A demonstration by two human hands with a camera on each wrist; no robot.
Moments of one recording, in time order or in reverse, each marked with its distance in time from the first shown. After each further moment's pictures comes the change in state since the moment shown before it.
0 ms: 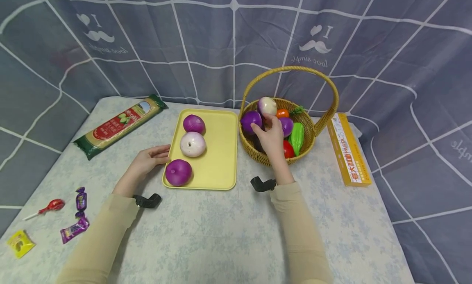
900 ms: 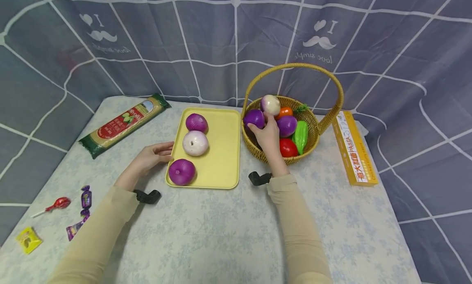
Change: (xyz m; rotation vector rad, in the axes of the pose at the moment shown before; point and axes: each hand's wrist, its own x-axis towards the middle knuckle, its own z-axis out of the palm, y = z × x) left_hand 0.006 0.008 -0.005 0.001 -0.078 -0.011; right_hand 0.018 0.010 0.018 -0.202 -0.049 0.050
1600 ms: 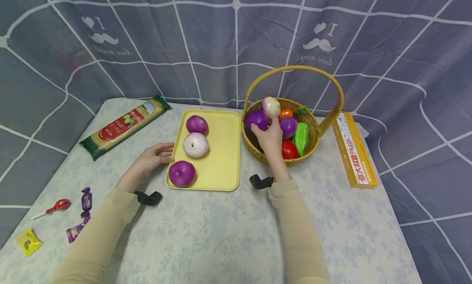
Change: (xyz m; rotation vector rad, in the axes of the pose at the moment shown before) left_hand 0.003 -0.002 0.000 -0.017 -0.012 0.017; right_hand -0.006 -0.005 -0.005 0.065 0.061 0.053
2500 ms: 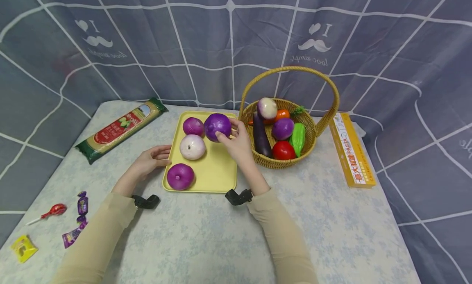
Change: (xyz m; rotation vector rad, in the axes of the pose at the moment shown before) left_hand 0.000 -0.001 0.002 0.041 0.014 0.016; right_hand -0.045 -0.027 0.052 0.367 -0.205 -0.130
